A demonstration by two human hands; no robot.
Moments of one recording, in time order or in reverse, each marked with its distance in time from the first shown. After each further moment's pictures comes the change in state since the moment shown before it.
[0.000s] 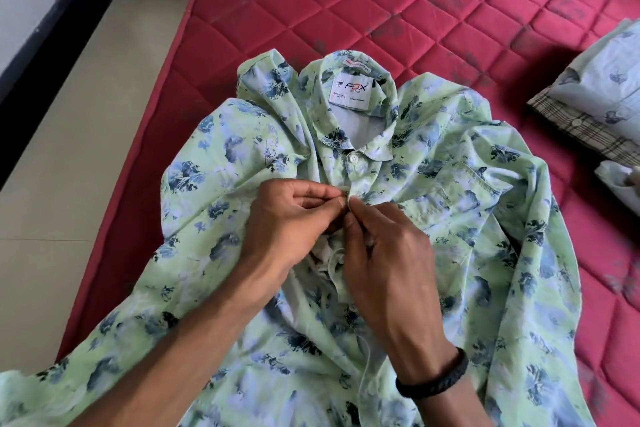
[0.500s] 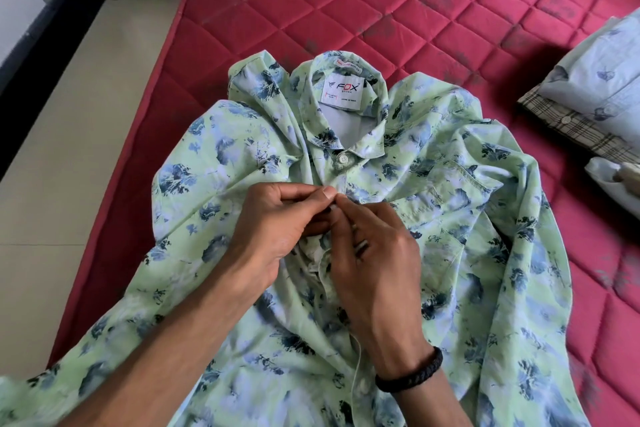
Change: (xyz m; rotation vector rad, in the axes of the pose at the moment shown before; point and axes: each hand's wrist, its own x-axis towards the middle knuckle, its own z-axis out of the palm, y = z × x) left_hand 0.004 -0.001 0.000 -0.246 -0.056 -0.065; right_hand -0.005 -0.001 0.011 0.096 0.056 0.118
